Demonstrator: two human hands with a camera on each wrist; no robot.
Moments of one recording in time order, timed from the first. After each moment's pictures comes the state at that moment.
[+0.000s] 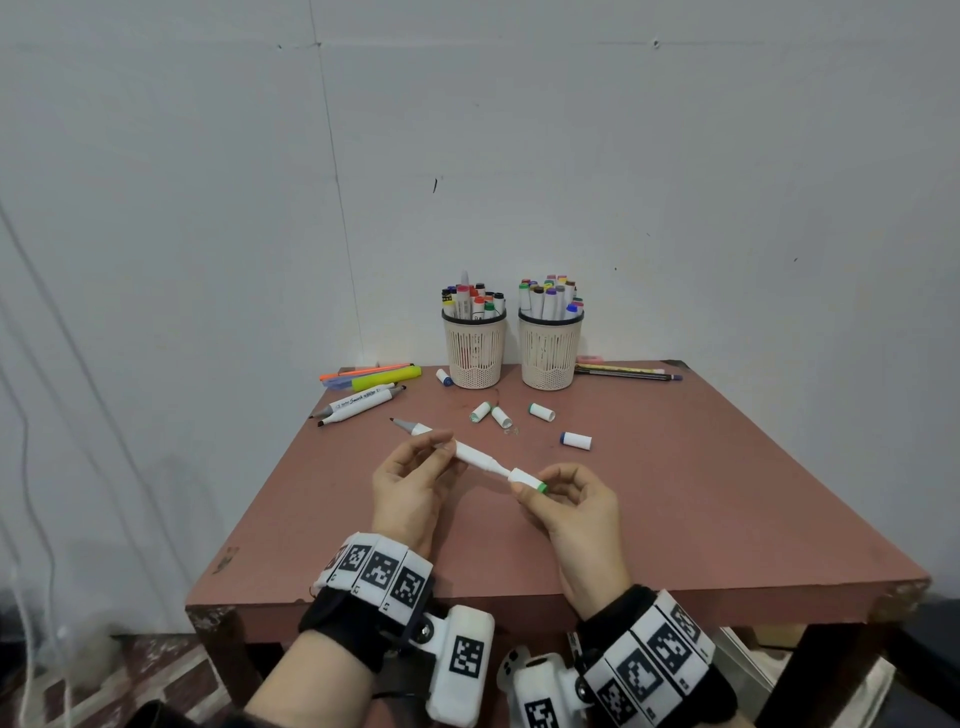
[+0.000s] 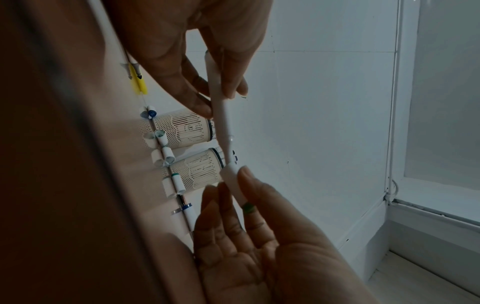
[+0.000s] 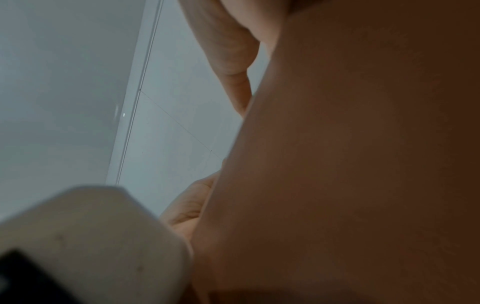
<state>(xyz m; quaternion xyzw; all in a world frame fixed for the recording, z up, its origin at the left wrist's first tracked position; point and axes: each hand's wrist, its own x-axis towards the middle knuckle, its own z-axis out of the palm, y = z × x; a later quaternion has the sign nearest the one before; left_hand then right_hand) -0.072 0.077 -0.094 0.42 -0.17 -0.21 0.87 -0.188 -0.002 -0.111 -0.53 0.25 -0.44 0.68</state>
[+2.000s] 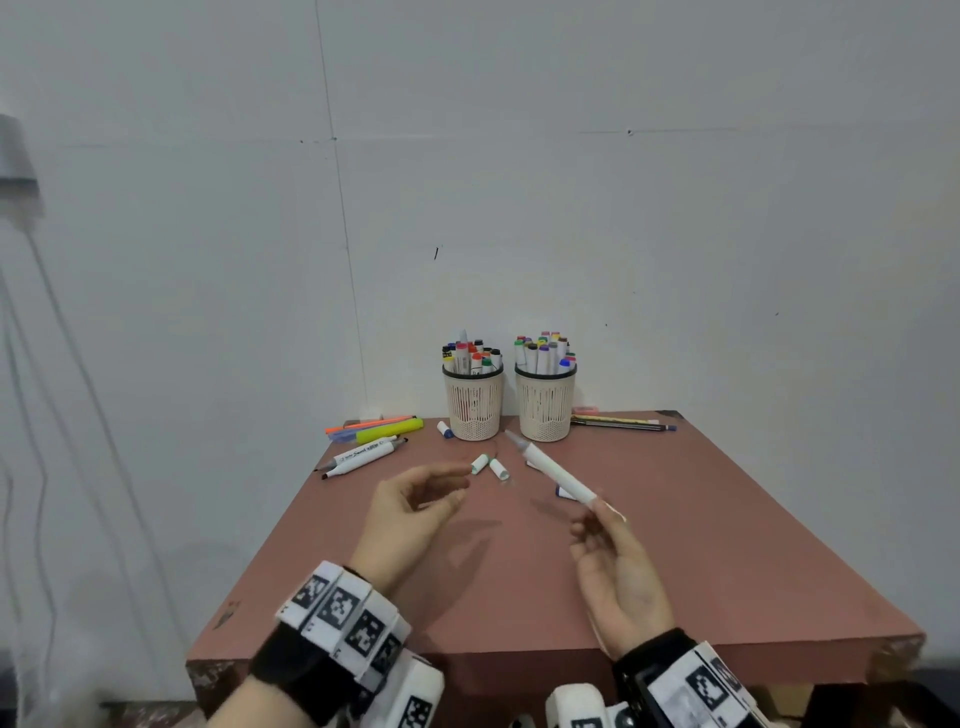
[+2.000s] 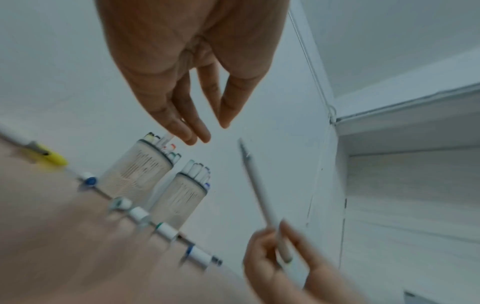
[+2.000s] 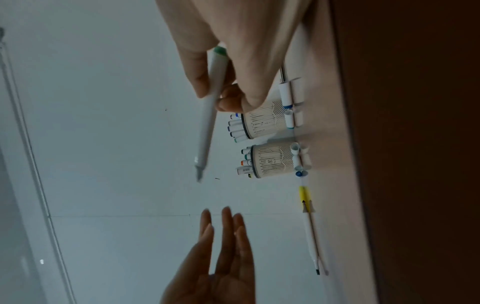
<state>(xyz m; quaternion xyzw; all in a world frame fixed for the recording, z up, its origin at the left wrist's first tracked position) -0.079 0.100 -0.054 0.63 -0.37 -0.12 0.67 -0.214 -0.028 -0.091 -0.16 0.16 -0.43 0.88</state>
